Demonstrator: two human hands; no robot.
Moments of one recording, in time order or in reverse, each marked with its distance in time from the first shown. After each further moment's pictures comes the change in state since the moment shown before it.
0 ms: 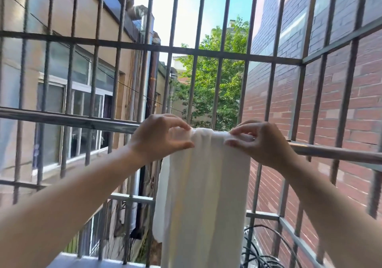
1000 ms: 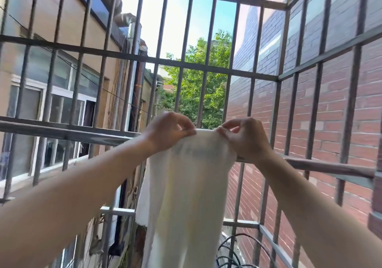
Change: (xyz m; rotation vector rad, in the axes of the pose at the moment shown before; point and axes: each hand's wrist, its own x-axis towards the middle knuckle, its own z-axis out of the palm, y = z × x) left_hand 0.055 0.021 0.017 -0.170 -0.051 -0.057; right_hand 0.025 -0.012 -0.017 -0.072 0.140 0.187
